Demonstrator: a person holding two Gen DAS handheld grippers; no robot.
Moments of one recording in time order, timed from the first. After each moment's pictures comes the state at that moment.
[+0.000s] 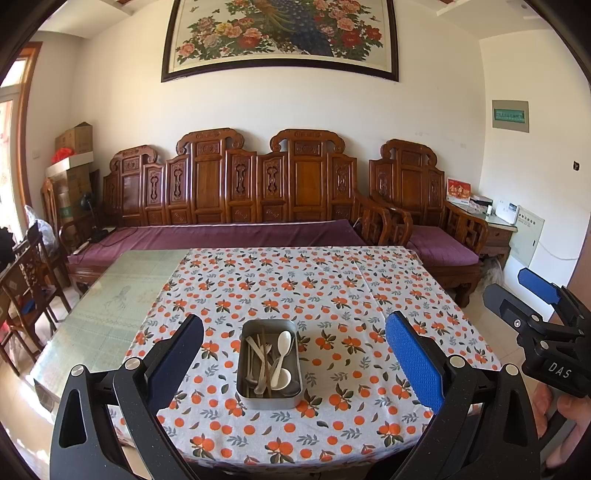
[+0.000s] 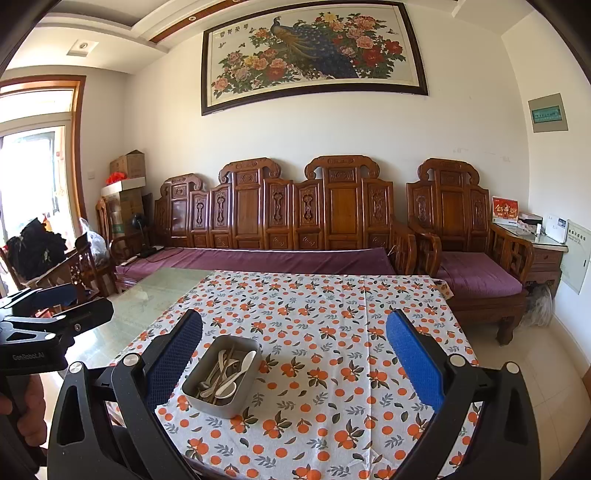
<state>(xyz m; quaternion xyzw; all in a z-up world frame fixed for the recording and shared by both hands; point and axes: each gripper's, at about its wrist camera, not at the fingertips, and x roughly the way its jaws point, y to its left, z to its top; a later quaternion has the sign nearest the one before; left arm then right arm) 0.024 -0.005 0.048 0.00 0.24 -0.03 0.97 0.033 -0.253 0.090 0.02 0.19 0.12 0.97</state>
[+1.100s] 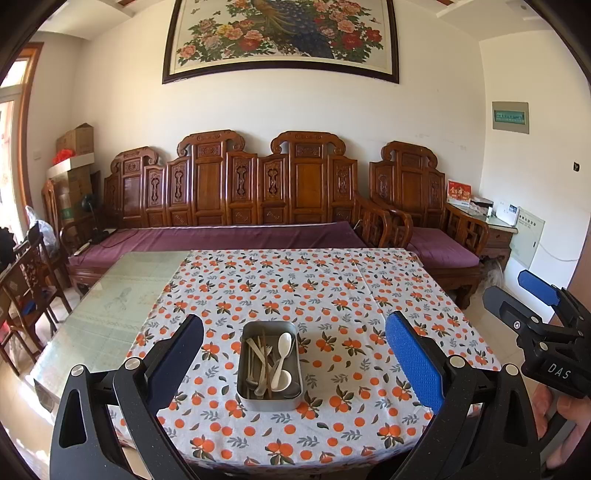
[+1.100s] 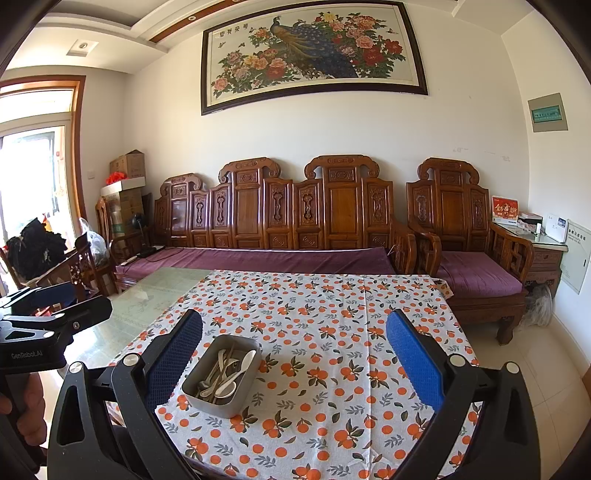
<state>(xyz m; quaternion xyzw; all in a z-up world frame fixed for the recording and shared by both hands) 0.023 -0.009 0.054 0.00 0.24 -0.03 0.97 0.034 -0.254 0.089 0.02 0.19 0.12 0.97</state>
